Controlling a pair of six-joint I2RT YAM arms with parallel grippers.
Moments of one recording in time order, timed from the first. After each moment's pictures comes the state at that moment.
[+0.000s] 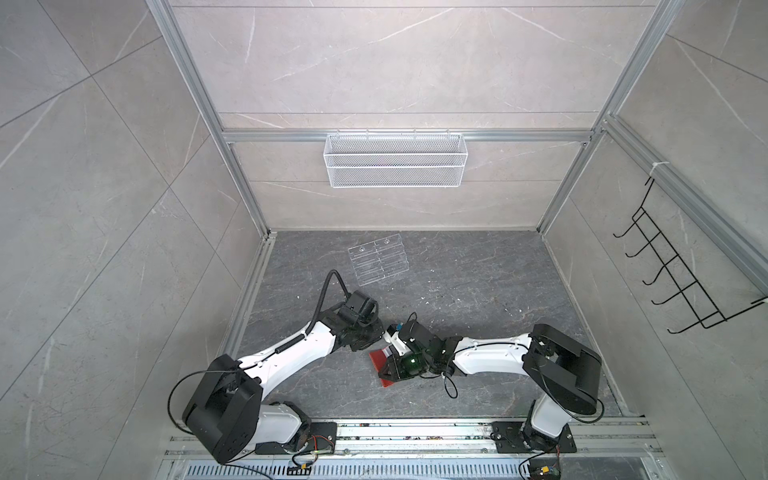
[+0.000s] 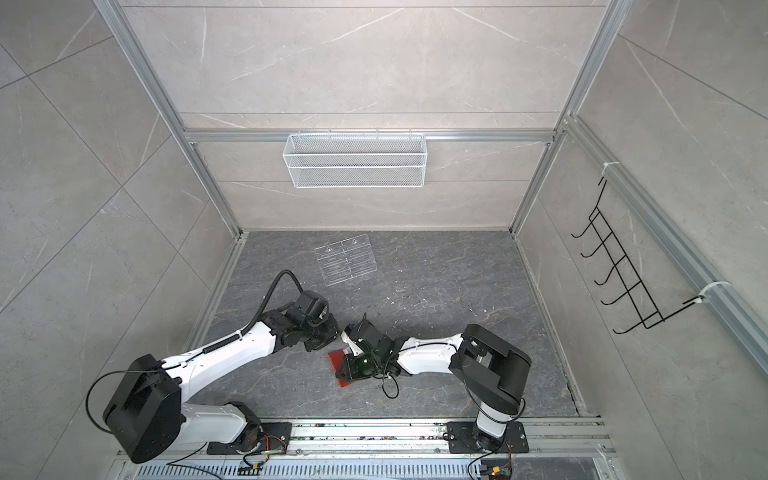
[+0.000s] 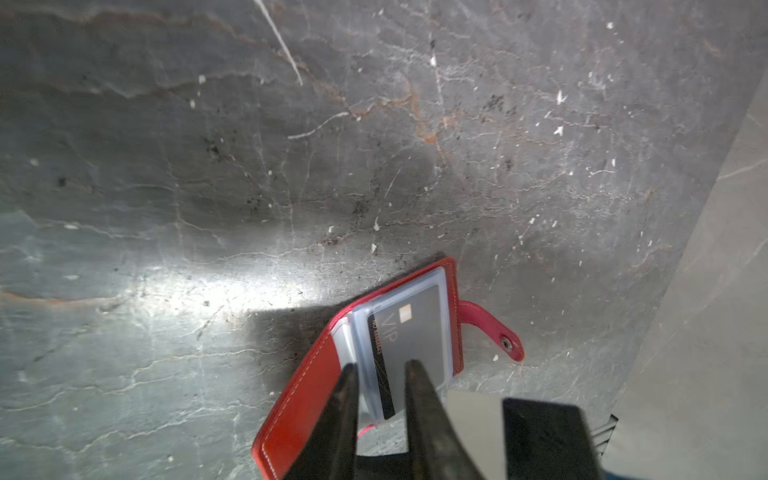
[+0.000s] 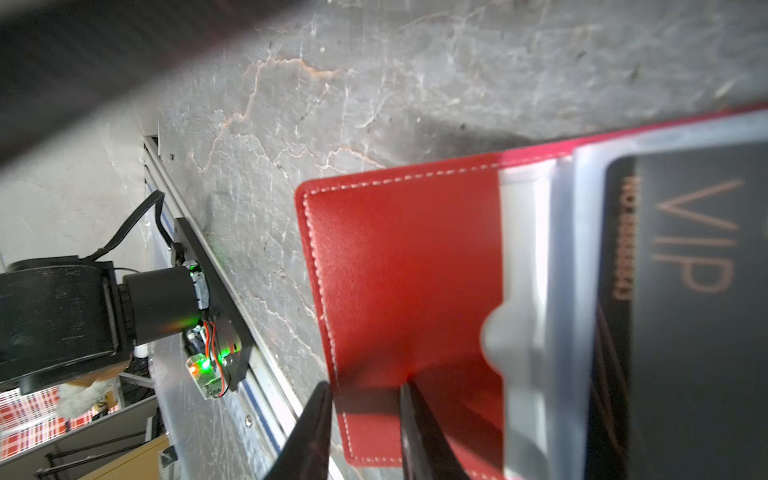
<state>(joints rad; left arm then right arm) -0.68 1.36 0.79 -0.49 0.15 -1.06 1.02 1.73 0.83 0.06 -0.40 0.80</state>
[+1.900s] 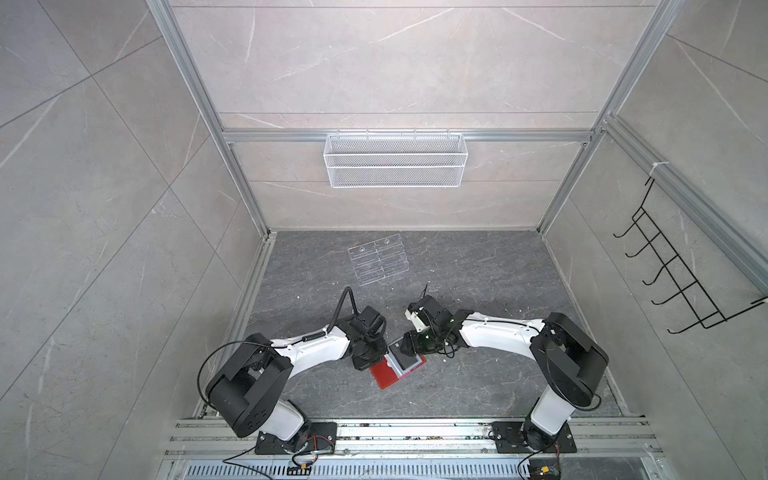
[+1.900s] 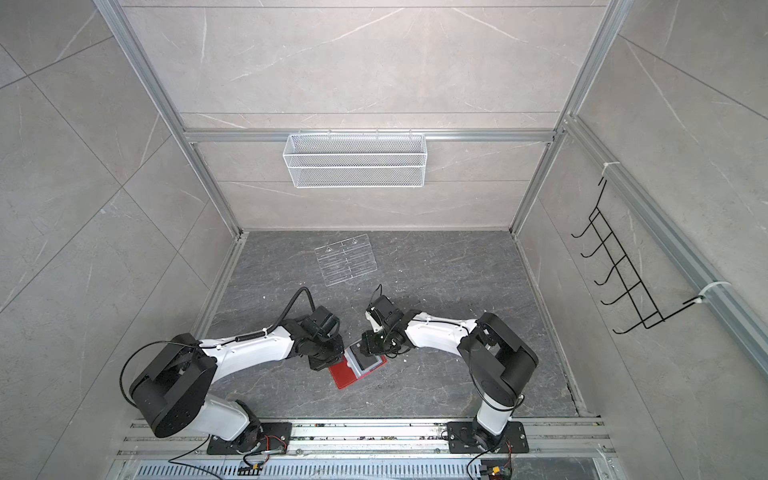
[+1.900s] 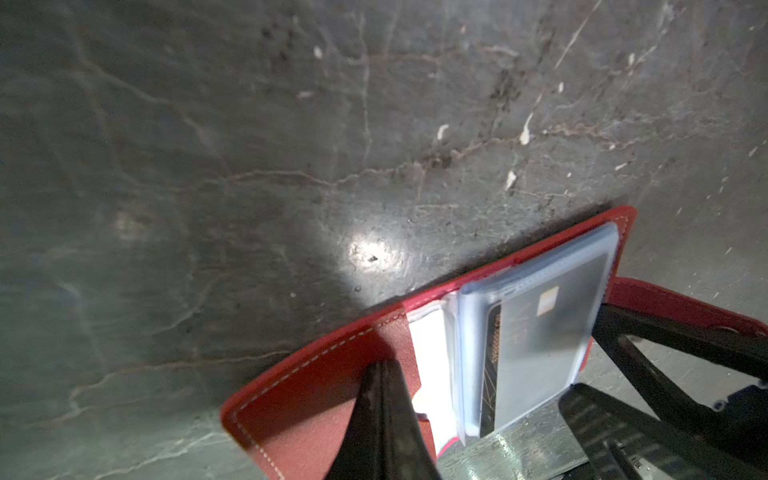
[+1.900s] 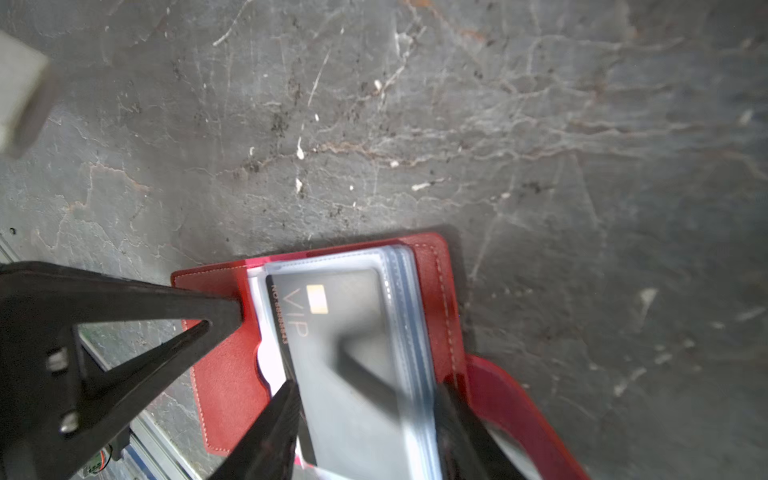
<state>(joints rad) -0.74 1.50 0.72 -0.45 0.20 -1.07 0.81 1.73 0.96 -0.33 -0.28 0.57</state>
